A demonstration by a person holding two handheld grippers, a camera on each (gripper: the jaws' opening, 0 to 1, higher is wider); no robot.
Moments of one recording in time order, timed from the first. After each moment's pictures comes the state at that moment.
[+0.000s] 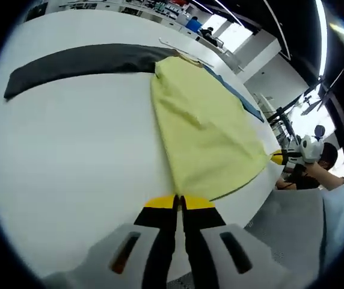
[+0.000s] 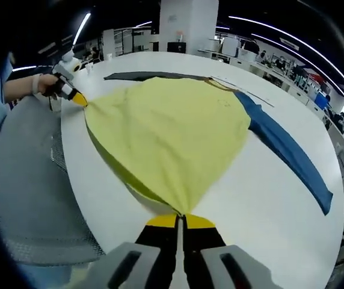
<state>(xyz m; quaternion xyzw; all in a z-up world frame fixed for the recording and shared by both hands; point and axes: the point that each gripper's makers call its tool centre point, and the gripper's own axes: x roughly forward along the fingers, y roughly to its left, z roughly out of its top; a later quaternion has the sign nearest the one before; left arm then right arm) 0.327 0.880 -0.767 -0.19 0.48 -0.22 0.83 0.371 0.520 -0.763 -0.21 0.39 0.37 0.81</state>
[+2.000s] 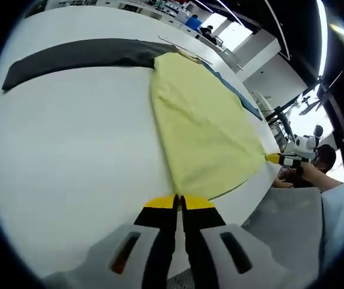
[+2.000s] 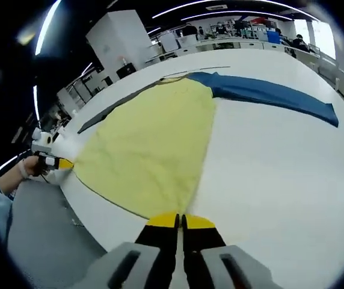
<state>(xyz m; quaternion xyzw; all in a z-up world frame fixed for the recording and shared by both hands) 0.322 0.877 -0.770 -0.20 0.48 -0.23 0.83 0.359 0.526 -0.767 0.04 0.45 0.29 0.84</state>
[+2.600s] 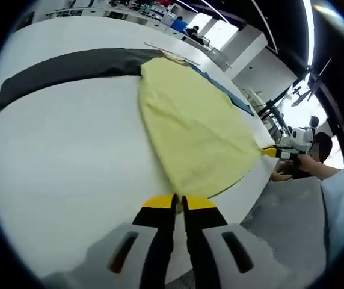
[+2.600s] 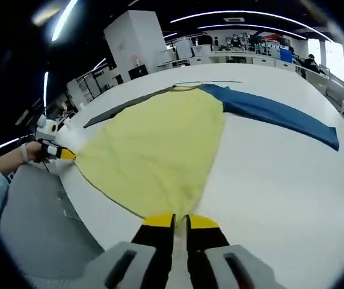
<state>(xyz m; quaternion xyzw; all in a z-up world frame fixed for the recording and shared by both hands) 0.325 0.875 -0.757 -0.18 0.44 -0.27 0.84 0.367 0.527 -0.751 0.00 0.40 0.31 0.86</state>
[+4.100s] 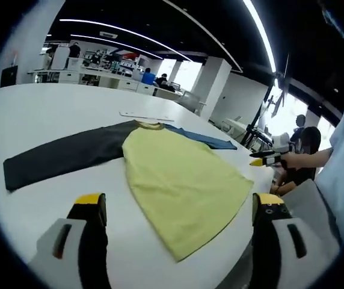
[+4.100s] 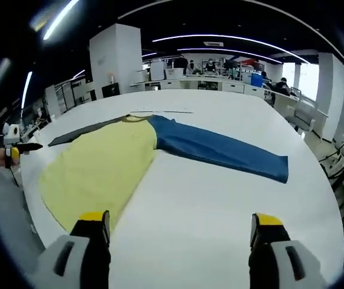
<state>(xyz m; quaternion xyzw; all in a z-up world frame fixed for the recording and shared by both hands) 0.376 0.879 -0.681 -0.12 0.23 -0.31 0.91 0.455 0.420 -0.722 -0.06 0.31 0.17 0.93</state>
